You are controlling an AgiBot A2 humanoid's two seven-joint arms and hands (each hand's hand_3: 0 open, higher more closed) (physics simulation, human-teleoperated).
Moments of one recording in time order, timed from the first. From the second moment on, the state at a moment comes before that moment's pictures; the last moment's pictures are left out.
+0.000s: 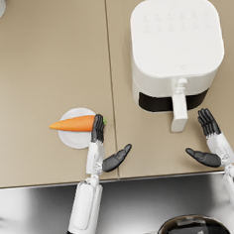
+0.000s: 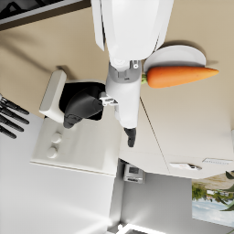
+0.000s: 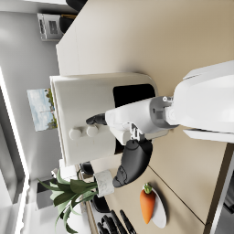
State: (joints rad) left arm 0.19 1.21 0.20 -1.80 1.00 0.10 0.10; right arm 0.19 -1.21 0.20 1.80 1.00 0.10 -0.10
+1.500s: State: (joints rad) left arm 0.47 1.32 -0.06 -1.41 2.67 -0.46 -0.21; right arm 0.20 -1.33 0.23 1.63 1.38 0.00 0.00
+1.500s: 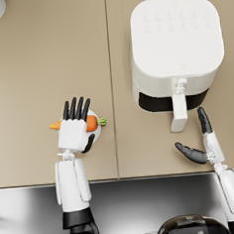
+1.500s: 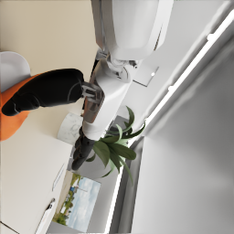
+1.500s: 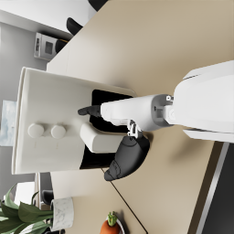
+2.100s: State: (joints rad) left arm 0.65 1.33 0.04 -0.96 2.96 -0.35 -0.24; right arm 0.20 -1.36 0.21 1.61 1.38 0.00 0.00
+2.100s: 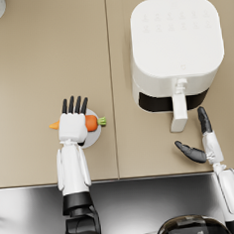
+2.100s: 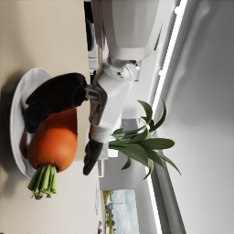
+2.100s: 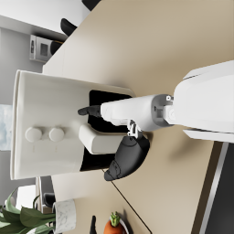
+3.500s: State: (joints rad) left arm 0.53 1.36 0.21 -1.59 2.38 -0.02 0.00; right arm 0.18 -1.20 0.51 1.61 1.38 -0.15 -0.01
